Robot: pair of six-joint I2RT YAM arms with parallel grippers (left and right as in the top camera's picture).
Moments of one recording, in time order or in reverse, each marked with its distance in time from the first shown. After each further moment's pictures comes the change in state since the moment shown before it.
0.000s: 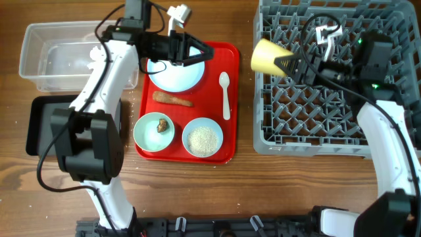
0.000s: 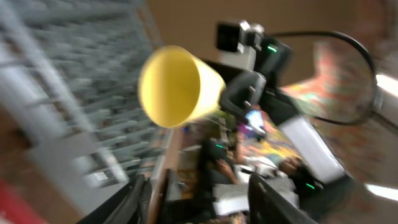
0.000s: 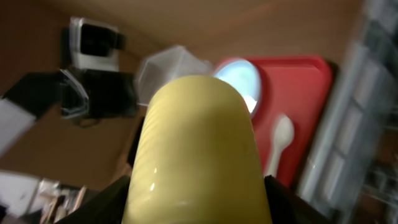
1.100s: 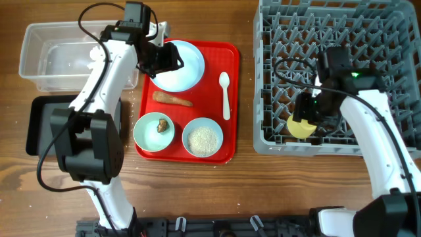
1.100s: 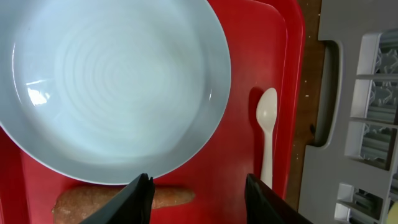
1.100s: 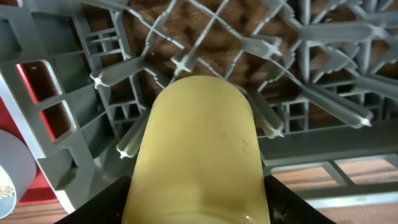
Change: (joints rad) left arm -0.006 0.000 0.001 -0.139 -1.056 -0.095; right arm 0.199 0.063 0.146 -0.782 0.974 0.040
